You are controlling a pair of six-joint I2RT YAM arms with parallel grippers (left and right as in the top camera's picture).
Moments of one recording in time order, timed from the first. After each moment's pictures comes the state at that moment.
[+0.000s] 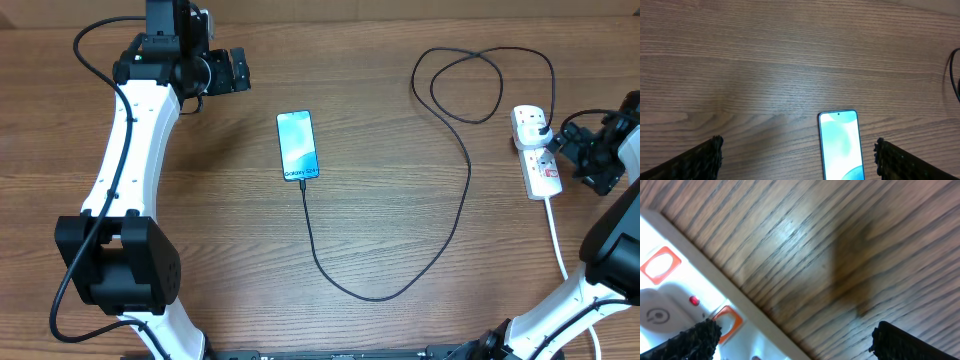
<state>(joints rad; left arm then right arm) -0.04 1.92 1.77 -0.81 0.17 -0.21 -0.56 2.06 1.47 -0.74 -0.08 0.22</state>
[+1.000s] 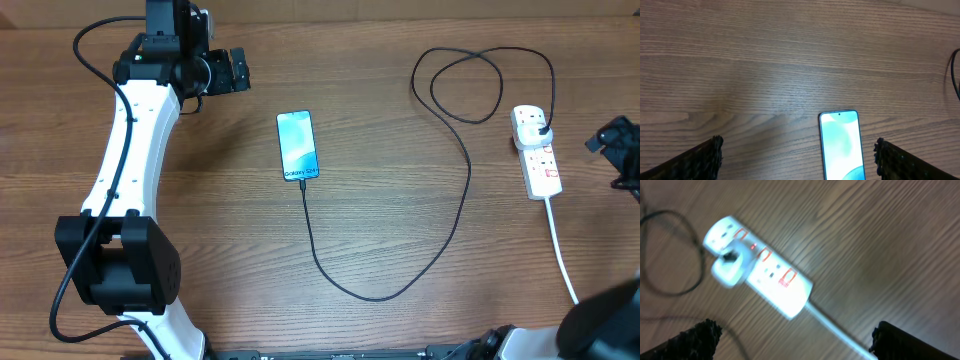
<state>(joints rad) -0.04 1.92 1.77 -0.81 0.16 -0.21 -0.61 1.58 1.46 -1.04 -0.08 0.29</state>
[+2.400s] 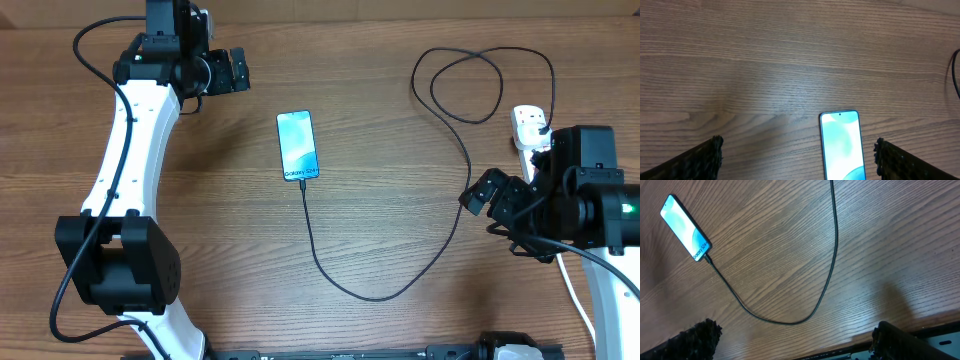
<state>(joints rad) -0.04 1.92 1.77 -0.81 0.16 -0.21 -0.04 1.16 1.32 -1.46 -0.23 0.53</state>
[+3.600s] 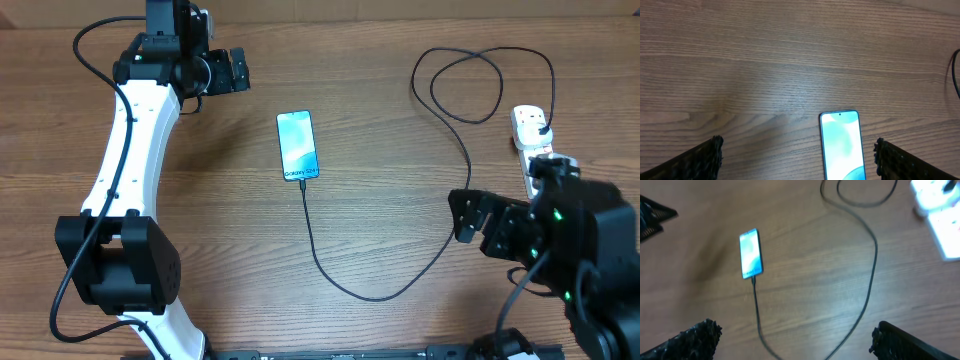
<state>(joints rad) -0.04 1.92 1.77 -0.81 0.16 -0.21 0.26 0.84 1.30 -1.23 -0.03 0.50</state>
